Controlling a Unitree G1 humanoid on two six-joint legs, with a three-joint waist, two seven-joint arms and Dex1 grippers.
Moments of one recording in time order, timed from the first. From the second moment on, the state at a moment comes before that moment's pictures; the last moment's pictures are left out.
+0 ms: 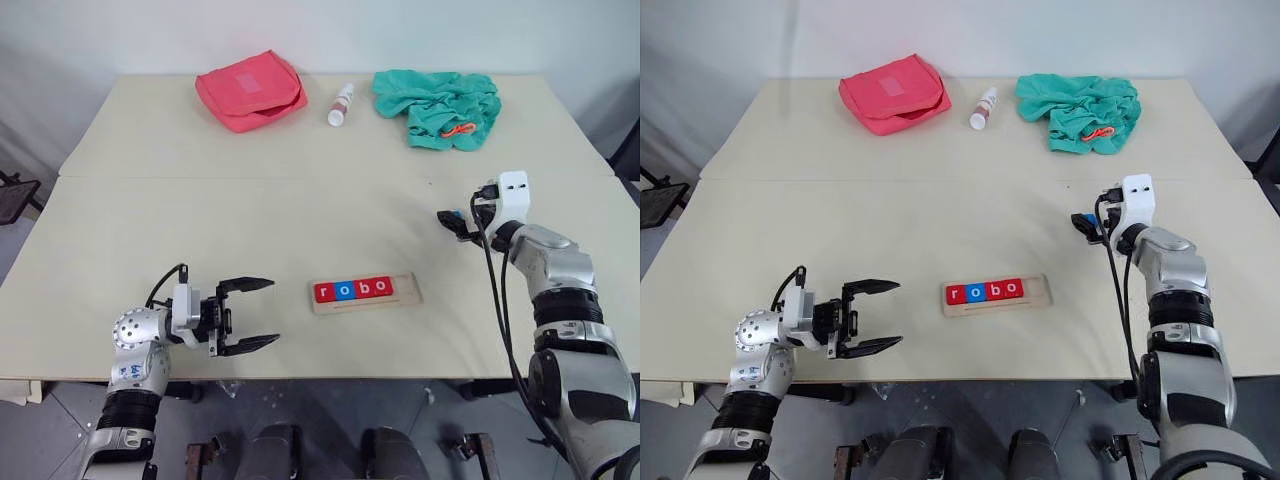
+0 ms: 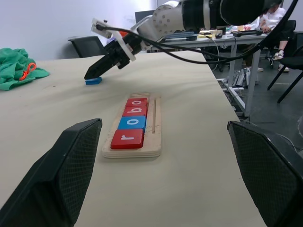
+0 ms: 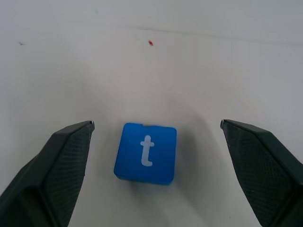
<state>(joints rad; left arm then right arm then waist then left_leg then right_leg) -0.28 0.44 0.11 0.32 -0.52 -0.35 -1.45 -0.89 -0.54 -0.17 0.84 0.16 0.35 0.54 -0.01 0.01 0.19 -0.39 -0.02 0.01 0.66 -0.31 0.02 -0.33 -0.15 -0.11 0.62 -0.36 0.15</state>
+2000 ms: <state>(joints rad) -0.34 0.45 0.11 0.39 -0.52 -0.34 -1.50 -0.13 -0.32 -0.29 -0.51 0.35 0.96 0.15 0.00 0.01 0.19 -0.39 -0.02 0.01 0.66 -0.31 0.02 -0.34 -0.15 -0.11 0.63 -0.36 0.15</state>
